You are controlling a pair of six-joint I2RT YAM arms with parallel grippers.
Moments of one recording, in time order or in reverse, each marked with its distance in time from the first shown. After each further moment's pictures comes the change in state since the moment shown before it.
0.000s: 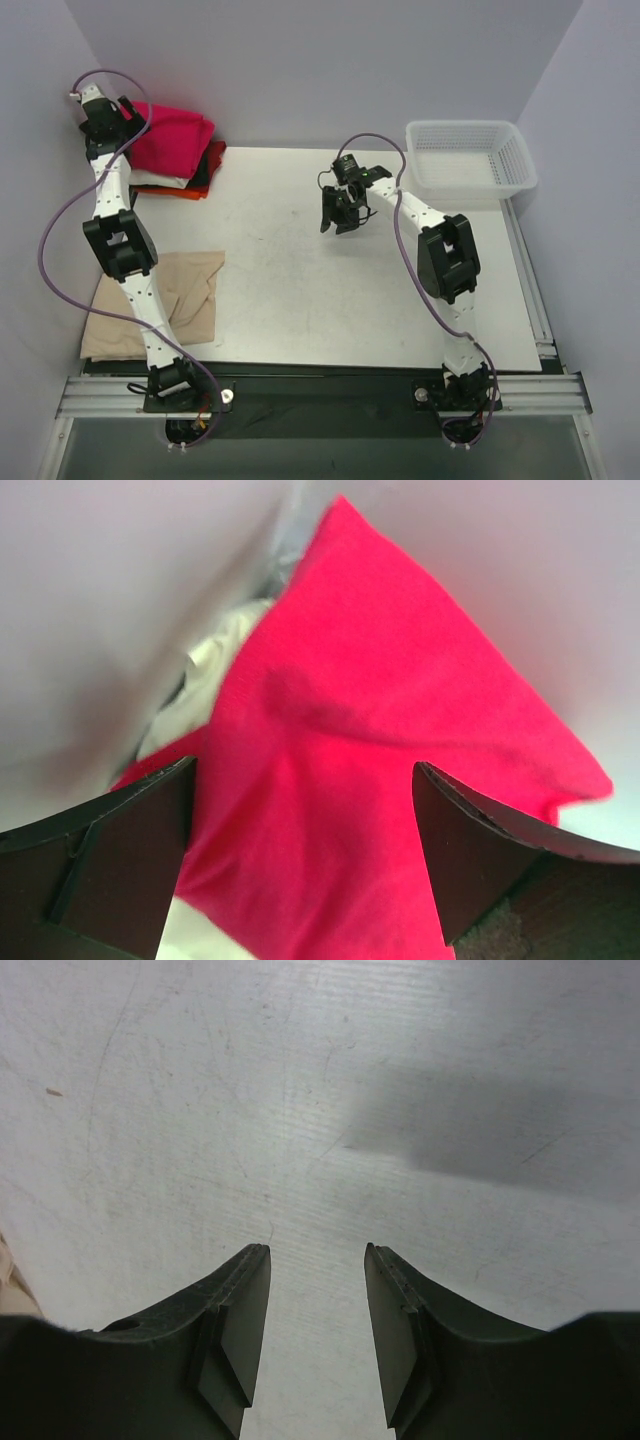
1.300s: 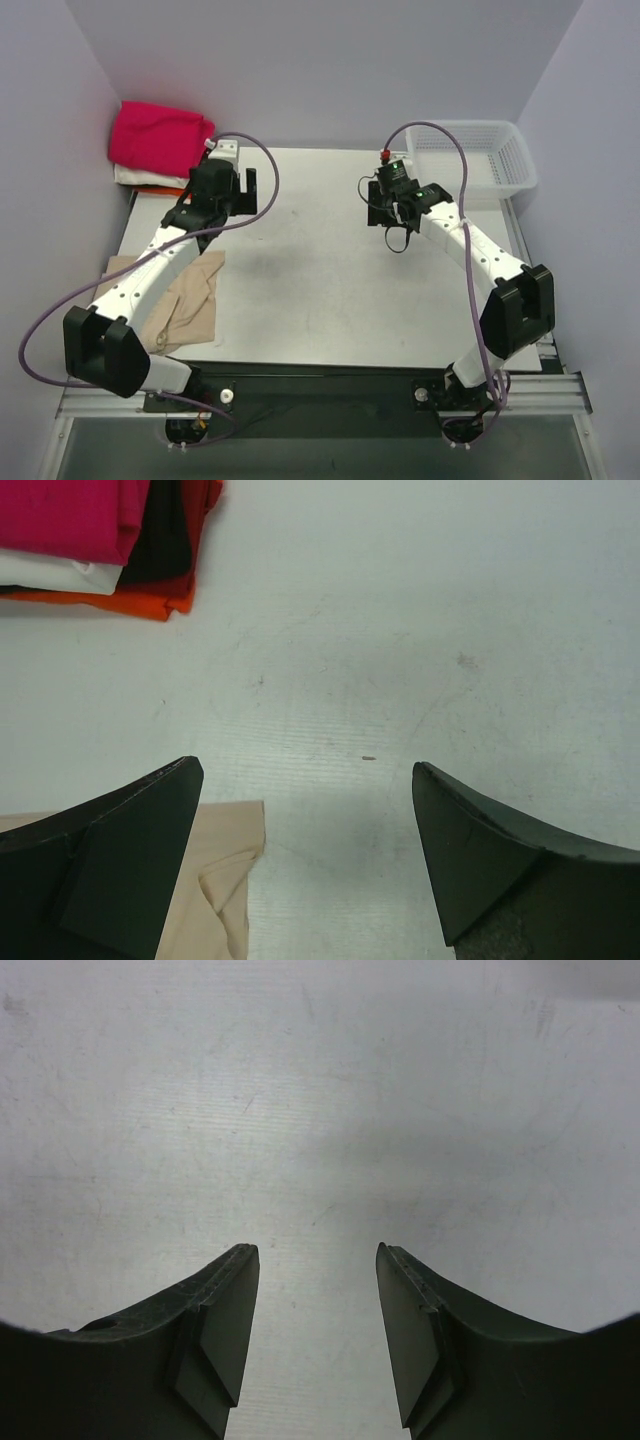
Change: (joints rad) left arm -0.683 -1.062 -1.210 -0.069 -0.294 0.210; right arm -0.050 -0.556 -0.422 0.091 0.427 -0.147
